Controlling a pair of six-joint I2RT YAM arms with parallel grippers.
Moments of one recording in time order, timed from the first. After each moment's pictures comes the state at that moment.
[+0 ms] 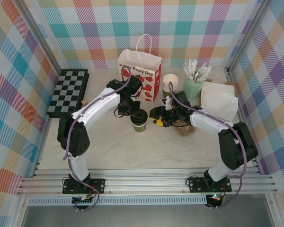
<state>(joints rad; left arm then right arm) -0.61 1.86 1.73 -1.20 0.05 -0.52 0.48 1.58 0.96 -0.22 -0.73 0.87</state>
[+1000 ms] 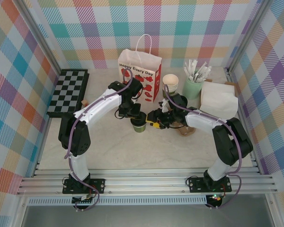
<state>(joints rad) -0.61 1.88 1.69 -1.19 0.06 -0.50 0.52 1.65 0.96 -0.18 -0.72 0.90</state>
